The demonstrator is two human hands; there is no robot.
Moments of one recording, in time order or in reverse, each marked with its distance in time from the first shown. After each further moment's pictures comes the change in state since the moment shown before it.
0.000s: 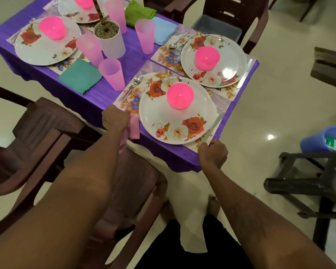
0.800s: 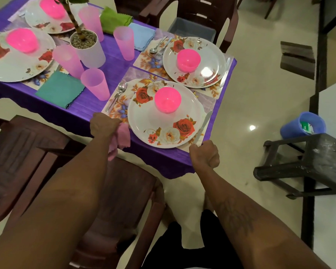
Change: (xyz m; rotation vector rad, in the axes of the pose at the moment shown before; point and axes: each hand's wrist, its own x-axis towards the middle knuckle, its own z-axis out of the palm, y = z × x) left_hand 0.042 -0.008 0.010 -0.028 -0.148 -0.007; right_hand -0.015 -0.012 0.001 -0.141 -0.001 0.155
